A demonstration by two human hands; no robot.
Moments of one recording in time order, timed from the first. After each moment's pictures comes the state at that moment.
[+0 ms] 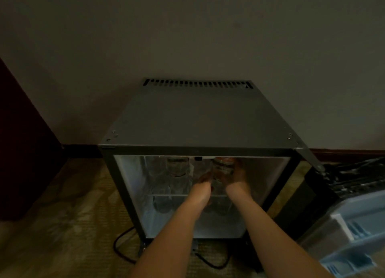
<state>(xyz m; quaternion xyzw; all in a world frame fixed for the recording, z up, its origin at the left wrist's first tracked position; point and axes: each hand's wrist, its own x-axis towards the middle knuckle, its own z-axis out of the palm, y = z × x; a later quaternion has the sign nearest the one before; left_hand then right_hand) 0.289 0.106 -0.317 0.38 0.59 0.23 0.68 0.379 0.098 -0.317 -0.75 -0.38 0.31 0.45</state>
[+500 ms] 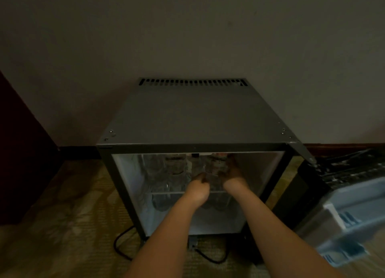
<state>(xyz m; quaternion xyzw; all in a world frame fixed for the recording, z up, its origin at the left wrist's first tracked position) 0.276 0.101 -0.313 0.59 0.58 0.15 0.54 0.387 0.097 -0.315 -0.80 -0.43 0.31 0.27</state>
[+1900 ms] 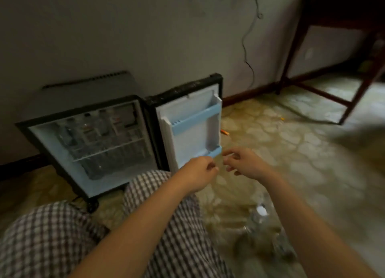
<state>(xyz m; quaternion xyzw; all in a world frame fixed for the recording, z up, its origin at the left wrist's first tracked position) 0.374 -0.313 -0.200 0.91 0.27 0.00 0.30 0.514 -0.399 -0.220 -0.78 -0.38 0.32 0.37</state>
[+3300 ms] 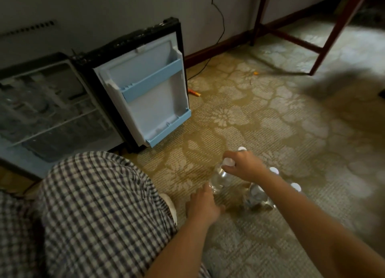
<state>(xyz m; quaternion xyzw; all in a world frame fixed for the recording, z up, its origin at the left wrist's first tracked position) 0.415 -0.441 -0.366 0.84 0.38 -0.19 0.35 0.577 -0.498 -0.343 -0.84 -0.50 0.16 0.10</state>
